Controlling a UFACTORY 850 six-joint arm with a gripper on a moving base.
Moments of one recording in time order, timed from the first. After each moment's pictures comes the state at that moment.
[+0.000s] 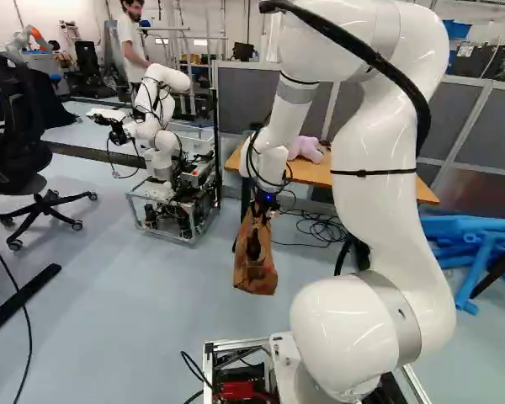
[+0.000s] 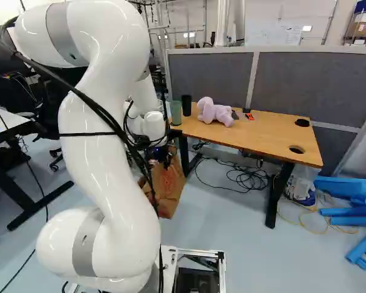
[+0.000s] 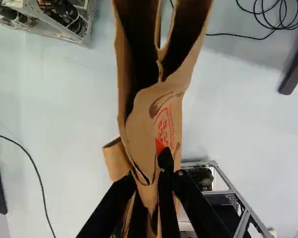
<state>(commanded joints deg) 5.0 -26.9 -47.8 7.7 -12.4 4.9</state>
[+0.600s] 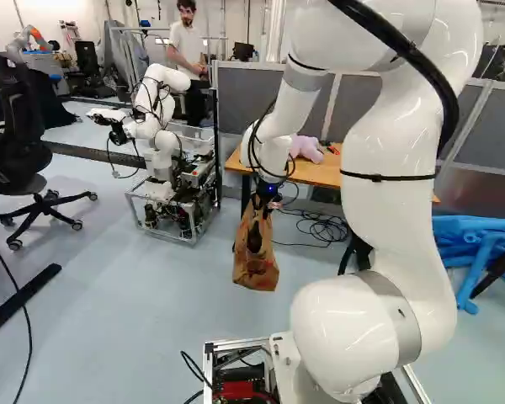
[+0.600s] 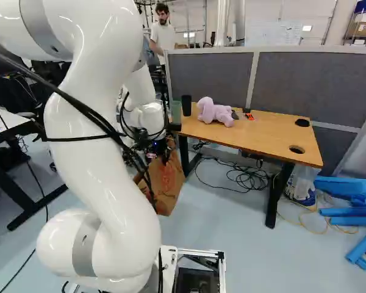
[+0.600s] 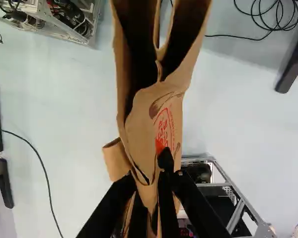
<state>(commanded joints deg) 4.8 -21.2 -47.1 7.7 -17.8 4.9</state>
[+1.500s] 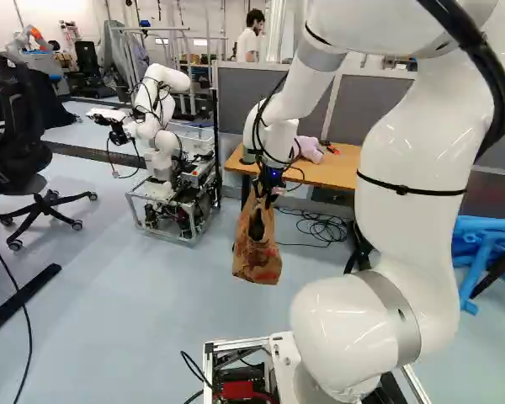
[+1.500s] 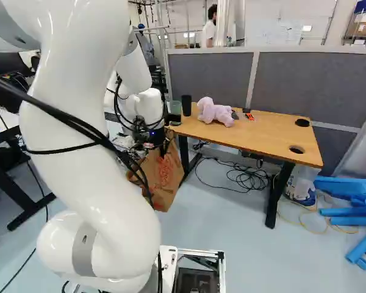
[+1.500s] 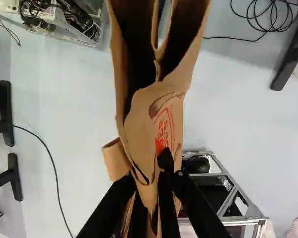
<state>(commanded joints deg) 4.1 -13.1 -47.0 7.7 -25.5 4.9</state>
